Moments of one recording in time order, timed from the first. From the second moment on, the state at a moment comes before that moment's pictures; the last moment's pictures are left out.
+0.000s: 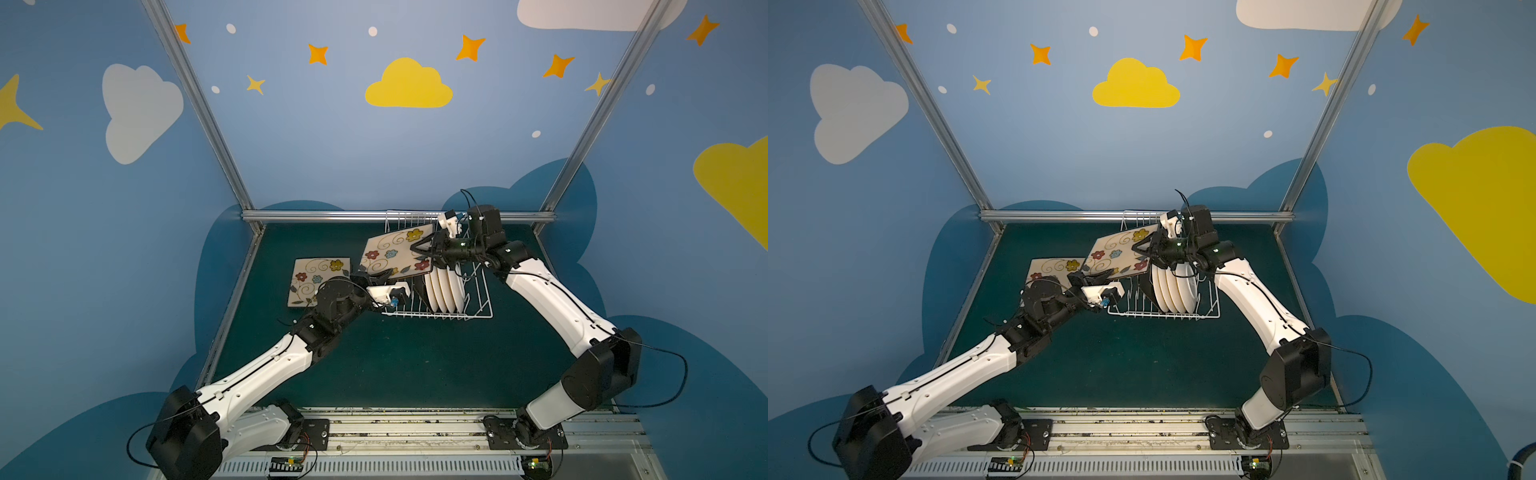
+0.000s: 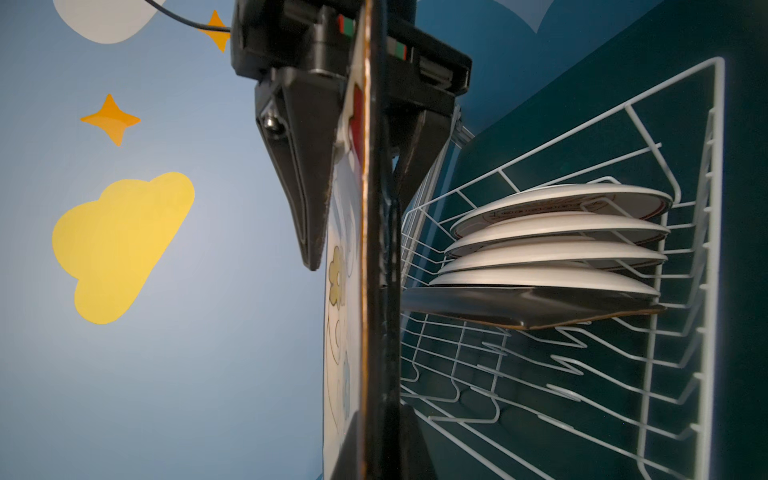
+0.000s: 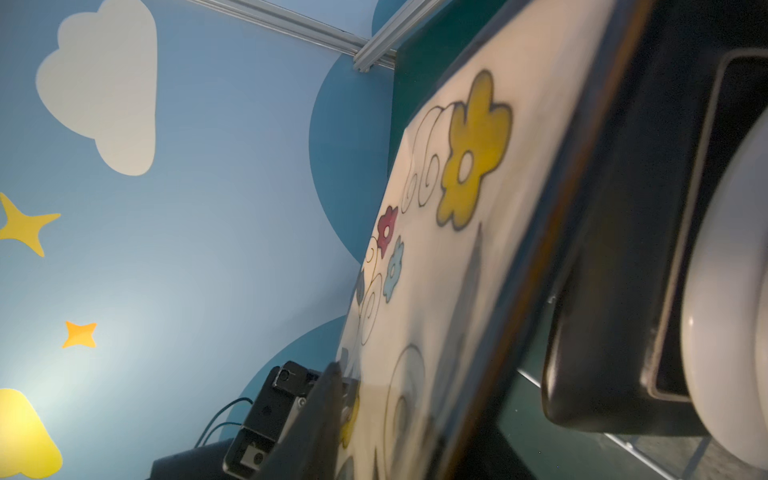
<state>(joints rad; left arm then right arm) -0.66 1.13 0.76 0.28 0.02 1.00 0.50 1.58 1.52 -0.48 -0.68 0.94</state>
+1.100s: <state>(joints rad) -0.67 0.97 0.73 0.31 -0.04 0.85 0.41 1.52 1.32 -0.24 -0.69 1.10</state>
